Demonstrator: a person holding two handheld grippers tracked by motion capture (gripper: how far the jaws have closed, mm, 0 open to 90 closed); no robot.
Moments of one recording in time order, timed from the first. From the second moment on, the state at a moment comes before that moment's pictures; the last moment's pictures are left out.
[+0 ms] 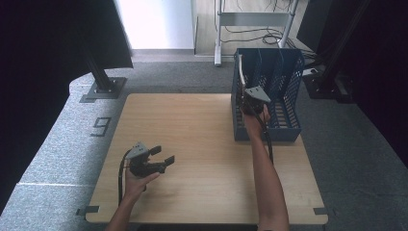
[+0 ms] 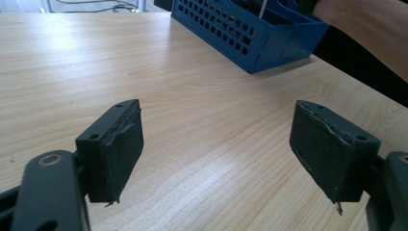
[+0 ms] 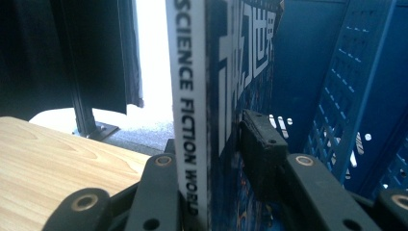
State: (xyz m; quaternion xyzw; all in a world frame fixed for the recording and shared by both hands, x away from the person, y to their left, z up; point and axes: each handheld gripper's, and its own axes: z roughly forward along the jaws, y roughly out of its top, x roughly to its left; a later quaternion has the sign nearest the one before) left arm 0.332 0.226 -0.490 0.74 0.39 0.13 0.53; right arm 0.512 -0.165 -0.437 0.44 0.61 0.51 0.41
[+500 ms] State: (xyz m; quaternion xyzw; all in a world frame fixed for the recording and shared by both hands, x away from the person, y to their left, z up) left arm 0.332 0.222 -0.491 0.74 0.39 0.13 0.53; right arm 0.499 -0.161 -0.445 0.44 0.62 0.51 0.40
